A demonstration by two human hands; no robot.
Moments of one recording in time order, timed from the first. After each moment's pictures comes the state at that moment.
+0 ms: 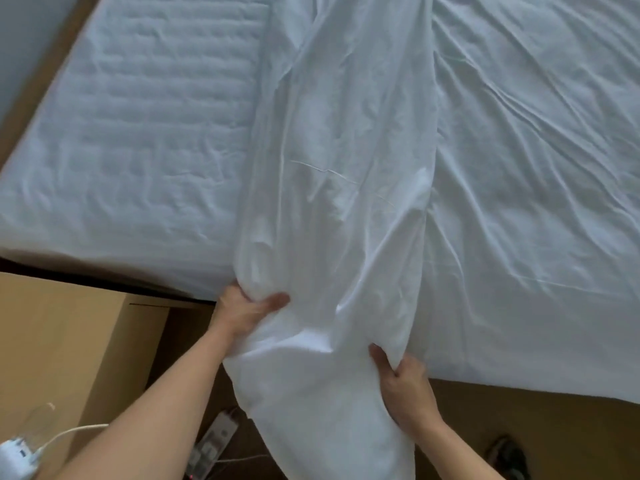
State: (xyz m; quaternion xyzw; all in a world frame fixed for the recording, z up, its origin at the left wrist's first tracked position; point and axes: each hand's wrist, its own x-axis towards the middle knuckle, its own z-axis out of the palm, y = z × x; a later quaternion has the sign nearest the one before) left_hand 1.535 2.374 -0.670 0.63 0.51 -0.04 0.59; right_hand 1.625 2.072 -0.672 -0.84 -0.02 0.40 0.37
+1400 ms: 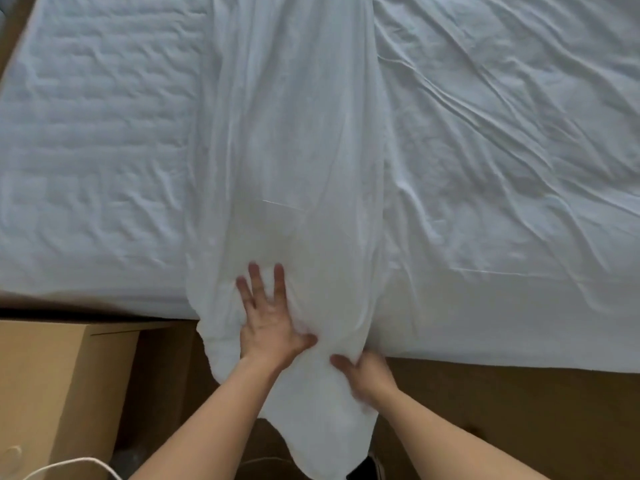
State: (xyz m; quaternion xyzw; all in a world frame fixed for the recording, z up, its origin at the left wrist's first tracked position) left_hand 1.609 2.263 -0.645 0.88 0.36 -0.22 0.21; right_hand 1.652 2.068 -0.708 -0.80 -0.02 0.52 0.29
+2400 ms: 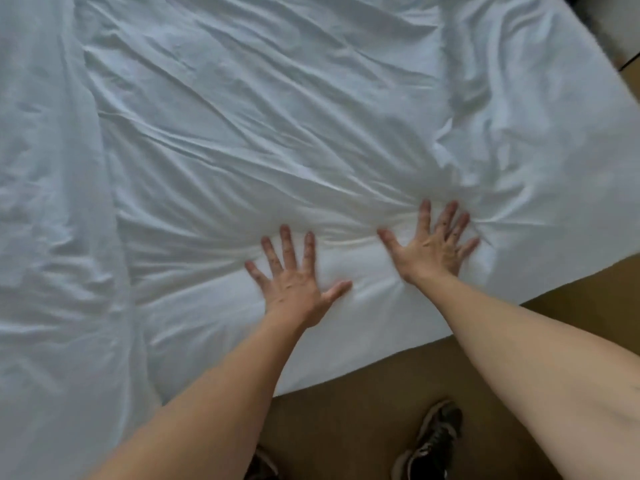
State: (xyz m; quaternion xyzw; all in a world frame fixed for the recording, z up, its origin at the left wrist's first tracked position) left_hand 1.906 1.951 -0.679 0.97 0.11 -0.22 0.09; right_hand 1.996 1.728 -0.676 -0.97 0.12 0.17 0.07
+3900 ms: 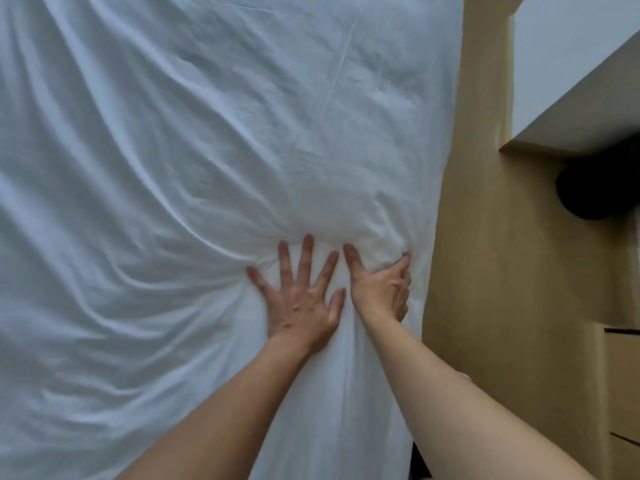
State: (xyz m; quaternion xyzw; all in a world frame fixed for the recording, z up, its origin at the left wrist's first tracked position) left_hand 2.527 1.485 -0.692 0.94 0.31 -0.12 0.07; right_hand 2.633 1.413 -0.679 -0.91 0.12 0.22 0.32
